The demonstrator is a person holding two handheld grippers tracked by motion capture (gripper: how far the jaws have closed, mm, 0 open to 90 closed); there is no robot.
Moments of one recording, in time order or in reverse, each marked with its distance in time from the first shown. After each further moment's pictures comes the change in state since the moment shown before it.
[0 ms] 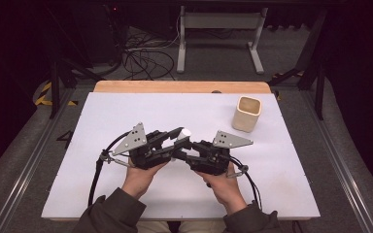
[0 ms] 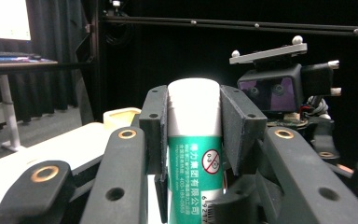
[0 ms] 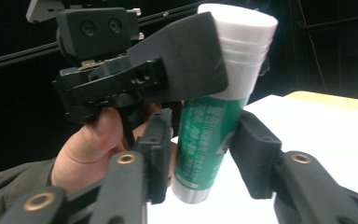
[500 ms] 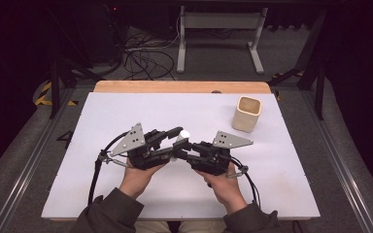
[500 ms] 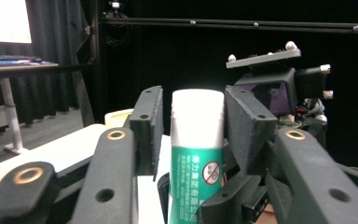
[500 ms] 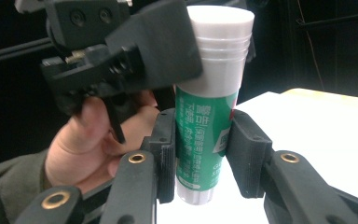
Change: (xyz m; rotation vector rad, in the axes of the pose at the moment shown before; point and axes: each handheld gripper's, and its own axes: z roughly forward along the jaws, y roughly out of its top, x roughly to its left) left arm 0.000 0.003 -0.004 0.002 0.000 0.019; right arm -0.001 -0.001 -0.001 0.015 -0.008 -0.009
